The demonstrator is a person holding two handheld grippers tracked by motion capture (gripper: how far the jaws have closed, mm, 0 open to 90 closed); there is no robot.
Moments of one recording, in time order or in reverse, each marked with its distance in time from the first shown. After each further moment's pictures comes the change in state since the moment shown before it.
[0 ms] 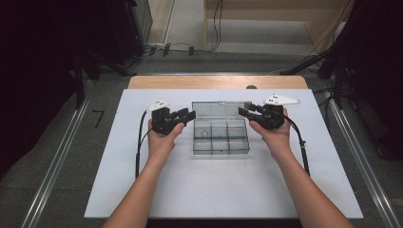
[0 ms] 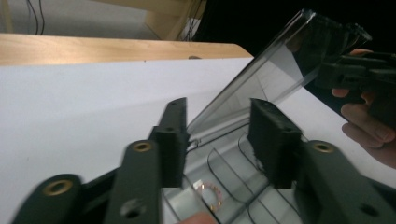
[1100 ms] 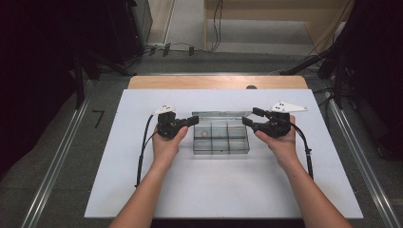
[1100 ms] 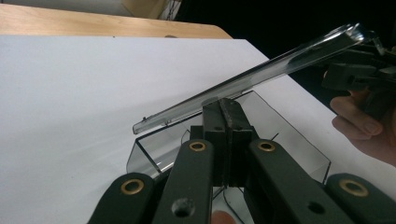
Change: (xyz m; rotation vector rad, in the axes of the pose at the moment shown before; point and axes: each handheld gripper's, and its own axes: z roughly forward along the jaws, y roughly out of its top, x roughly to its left) left arm -0.007 -0.007 0.014 0.059 -0.080 -0.020; right arm -0.001 -0.016 -0.023 0.016 0.006 0.013
